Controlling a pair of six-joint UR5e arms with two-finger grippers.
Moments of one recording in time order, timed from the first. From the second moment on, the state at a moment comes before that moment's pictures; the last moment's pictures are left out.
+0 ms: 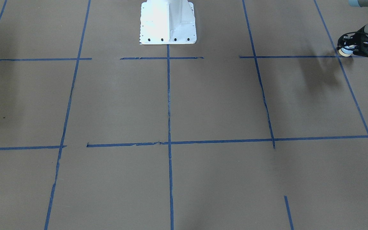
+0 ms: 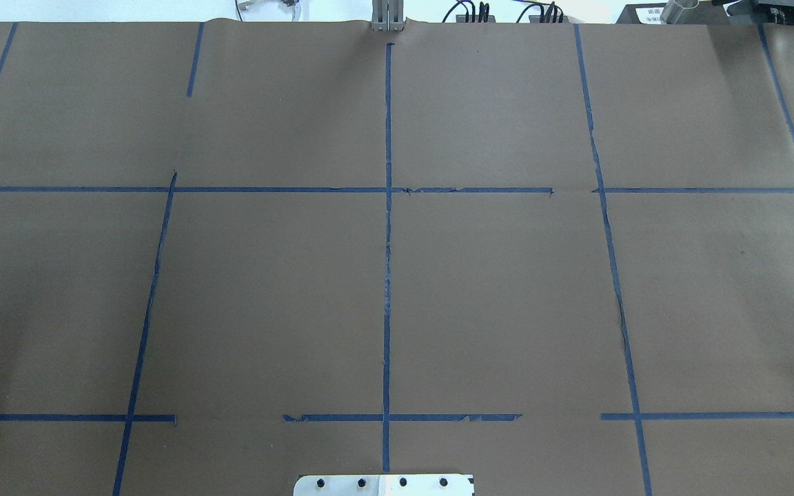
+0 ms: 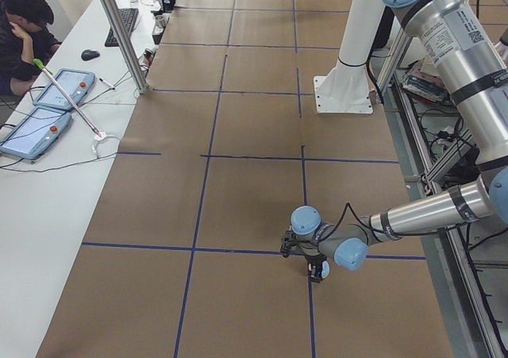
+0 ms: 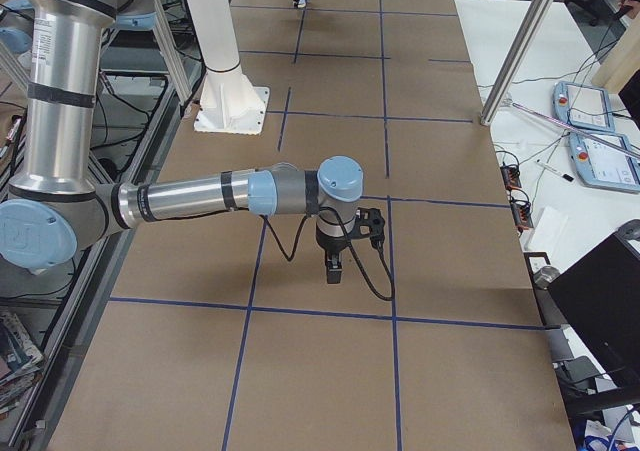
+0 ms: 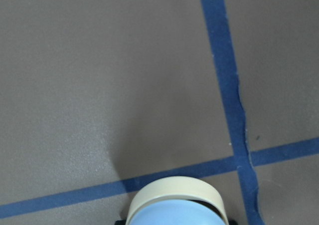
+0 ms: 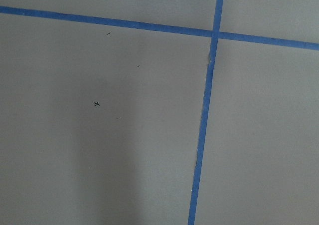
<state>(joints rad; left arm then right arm) -0.85 -1.04 -1.56 -2.35 -2.24 -0.40 1.47 -1.75 1.93 -1.69 2.31 0.01</state>
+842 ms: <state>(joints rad) -0.99 -1.09 -1.83 -2.25 -2.24 -0.40 1.47 -1.75 1.93 -1.69 2.31 0.01</state>
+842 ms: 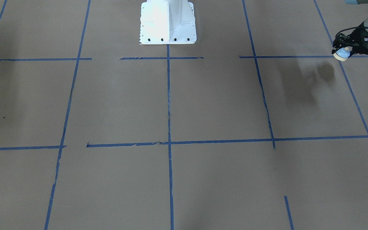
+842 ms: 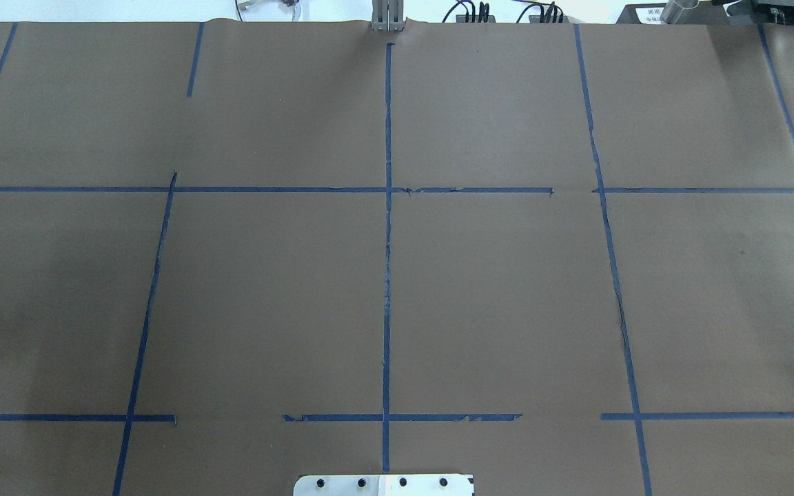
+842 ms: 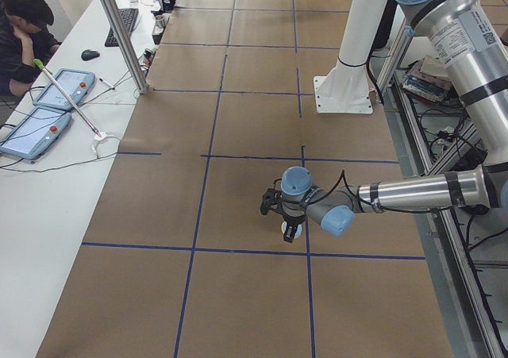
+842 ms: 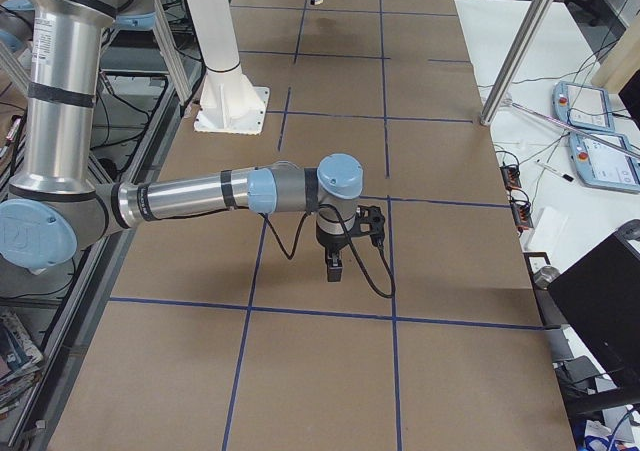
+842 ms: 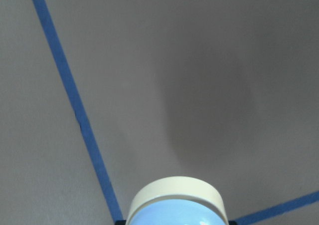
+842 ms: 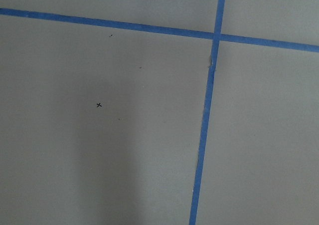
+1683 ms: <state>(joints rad) -0.97 -1.71 -1.98 -1.47 -2.23 -0.56 1.52 -1.79 1.92 -1.69 2.30 0.01</state>
